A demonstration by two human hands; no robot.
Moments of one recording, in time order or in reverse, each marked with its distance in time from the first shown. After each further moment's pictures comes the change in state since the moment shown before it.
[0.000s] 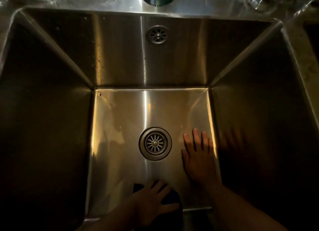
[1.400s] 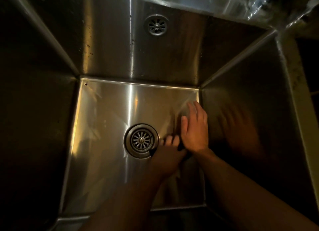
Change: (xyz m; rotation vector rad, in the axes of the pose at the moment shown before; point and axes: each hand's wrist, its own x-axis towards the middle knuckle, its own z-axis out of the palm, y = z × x) left_hand 0.115 -0.031 -0.050 -0.300 0.471 -0.439; right_hand 0.075 0.001 -0.084 0.363 0.237 0.051
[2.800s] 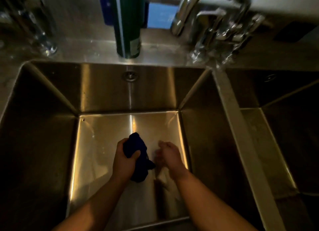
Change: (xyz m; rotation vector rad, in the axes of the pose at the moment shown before) left_hand -0.044 -0.034 -0.084 -1.155 0.554 -0.767; right_hand -0.023 -0.071 -0.060 1.063 -0.336 0.857
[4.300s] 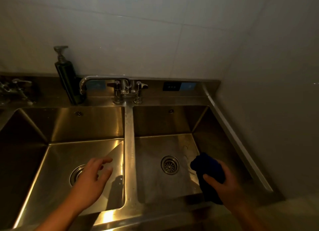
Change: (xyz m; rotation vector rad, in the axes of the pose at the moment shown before) left_hand -0.294 0.171 0.092 0.469 -0.080 0.484; right_hand -0.232 -0.013 -0.457 -0.142 0.142 -0.615
